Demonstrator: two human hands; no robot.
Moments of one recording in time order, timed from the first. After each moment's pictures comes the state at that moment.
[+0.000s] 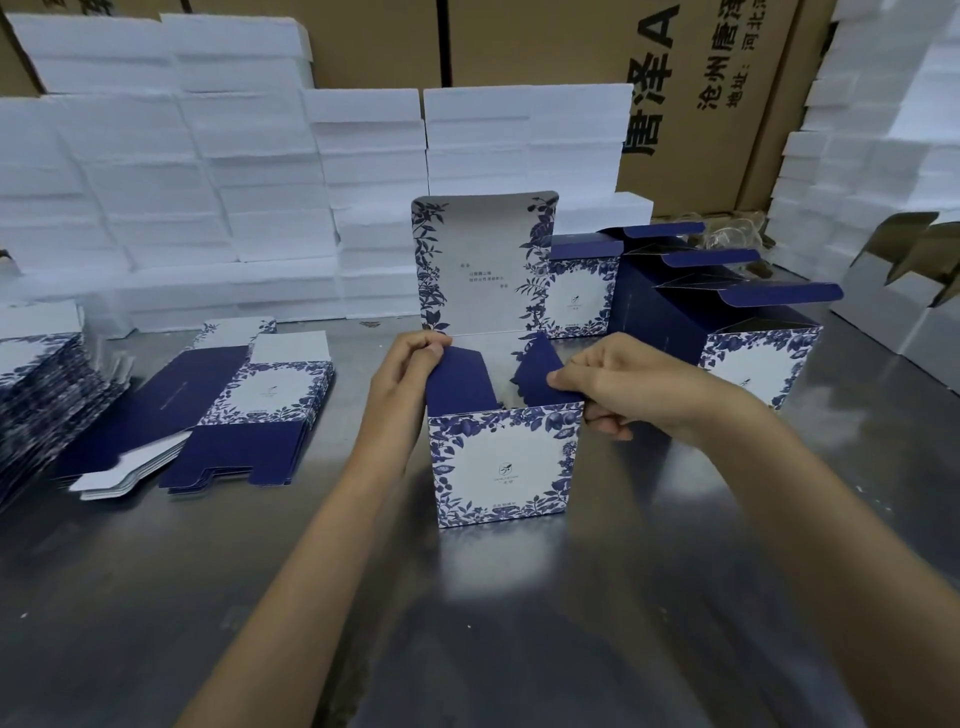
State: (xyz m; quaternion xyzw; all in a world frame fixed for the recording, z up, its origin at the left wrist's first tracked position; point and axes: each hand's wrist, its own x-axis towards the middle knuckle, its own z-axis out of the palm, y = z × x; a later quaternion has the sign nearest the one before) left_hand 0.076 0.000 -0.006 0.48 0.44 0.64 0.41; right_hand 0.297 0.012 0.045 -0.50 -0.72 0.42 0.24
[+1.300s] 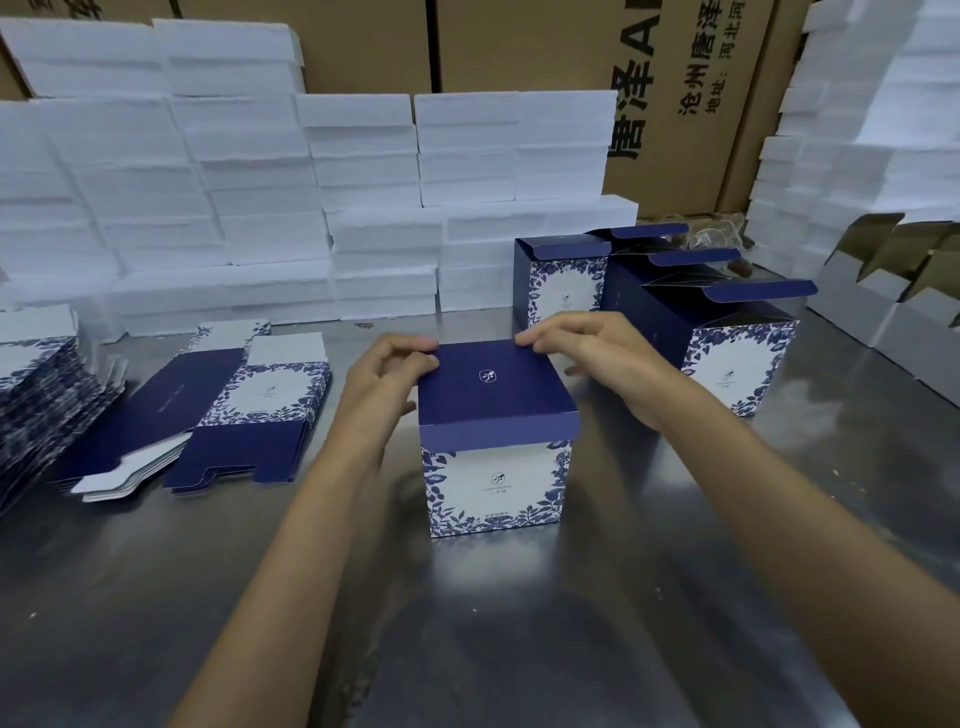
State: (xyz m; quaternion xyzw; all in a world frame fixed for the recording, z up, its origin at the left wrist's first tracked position) left_hand 0.057 -0.010 0.010 0.49 0.51 0.59 0.40; right_hand 0.281 0.023 0.044 -0.50 -0.67 0.39 0.39
